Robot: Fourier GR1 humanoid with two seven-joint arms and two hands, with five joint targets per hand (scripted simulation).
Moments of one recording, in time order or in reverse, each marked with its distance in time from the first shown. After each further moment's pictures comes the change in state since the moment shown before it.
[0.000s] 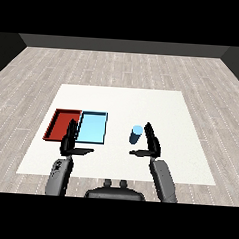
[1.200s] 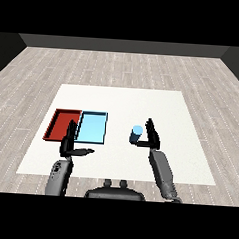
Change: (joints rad) left arm 0.024 -0.001 -0.012 -0.028 -0.028 0.024 0.012; right arm -0.195 -0.005 -0.118 0.298 -0.063 -0.038 0.015
